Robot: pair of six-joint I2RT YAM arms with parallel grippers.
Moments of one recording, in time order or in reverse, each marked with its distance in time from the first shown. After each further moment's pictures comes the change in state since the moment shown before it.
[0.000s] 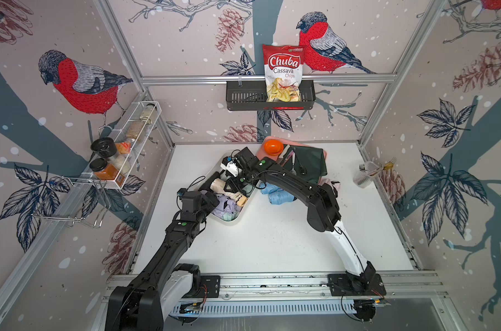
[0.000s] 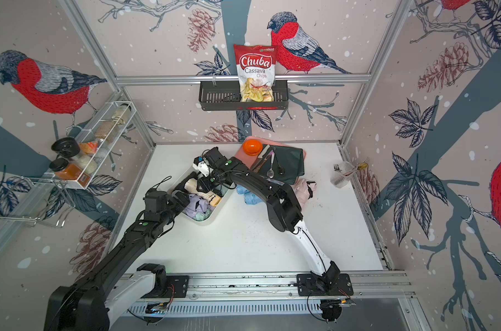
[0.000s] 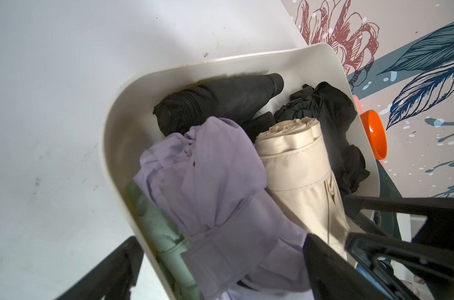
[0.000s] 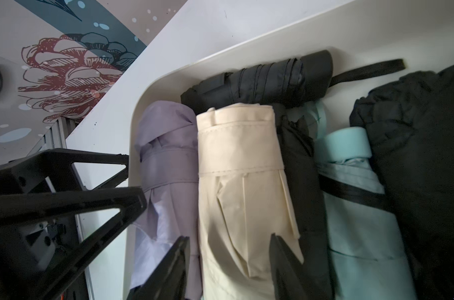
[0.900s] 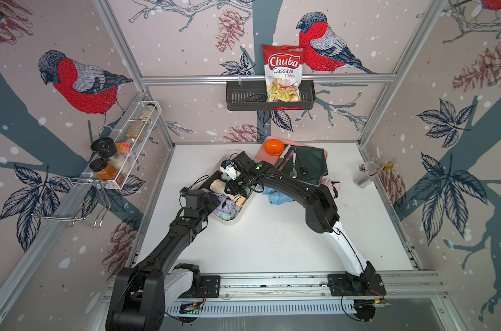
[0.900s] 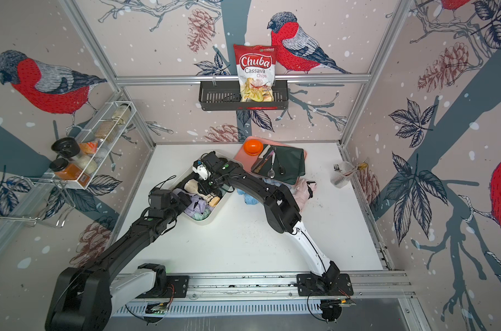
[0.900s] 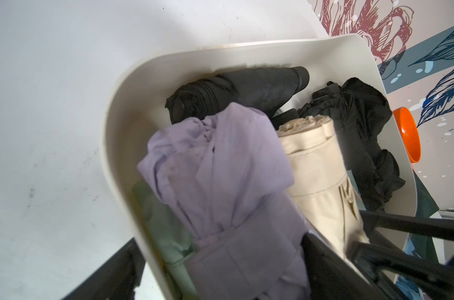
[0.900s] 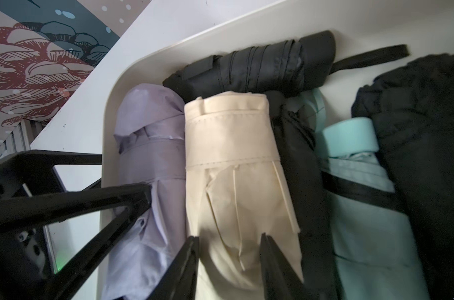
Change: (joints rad) left arm -0.013 0.120 0.006 0.055 -0.029 0.019; right arm 0.027 -0.014 -0.035 0.019 0.106 0.027
